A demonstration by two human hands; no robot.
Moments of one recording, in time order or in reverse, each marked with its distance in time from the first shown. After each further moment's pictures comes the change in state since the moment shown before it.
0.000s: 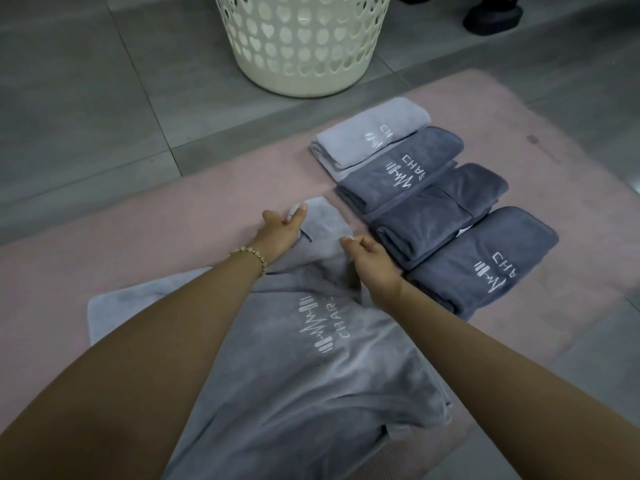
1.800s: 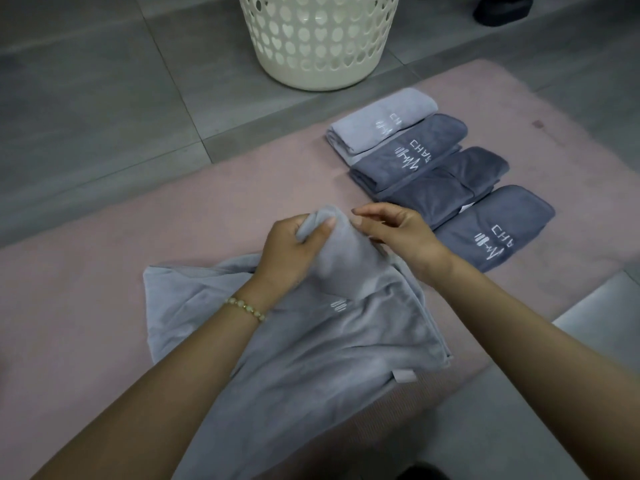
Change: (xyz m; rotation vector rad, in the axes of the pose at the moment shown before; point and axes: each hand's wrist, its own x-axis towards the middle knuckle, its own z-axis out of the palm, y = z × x) left_hand -0.140 -0.016 -0.009 -0.207 0.191 0.603; right_hand -0.071 -0.046 -0.024 -0.069 -0.206 -0.177
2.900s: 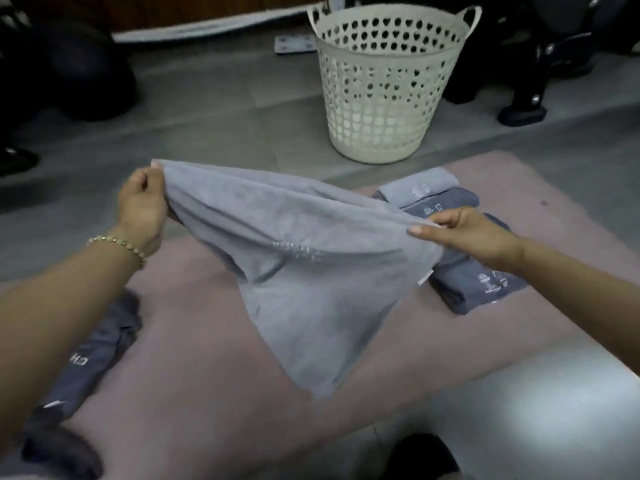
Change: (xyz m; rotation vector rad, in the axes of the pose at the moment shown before) left_hand -0.085 0.113 -0.274 0.045 0.766 -0.059; right_hand -0.123 -0.146 -0.025 -0.400 -0.288 -0.146
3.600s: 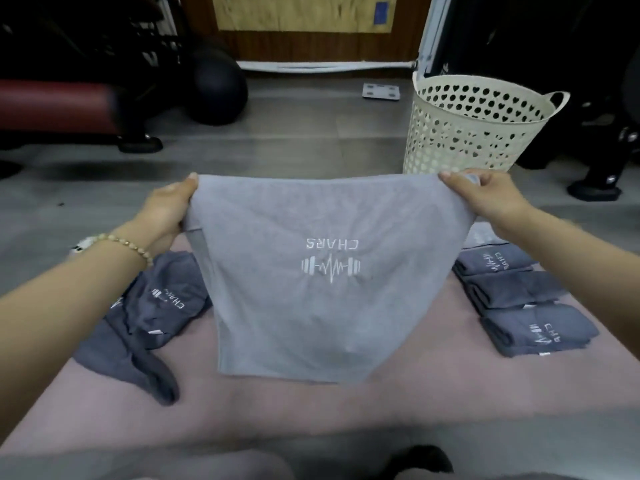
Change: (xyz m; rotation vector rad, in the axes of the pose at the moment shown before) left_hand -0.030 0.015 -0.197 -0.171 -0.016 -0.337; right_hand 0.006 -0.148 0.083 0.001 0.262 -0.209
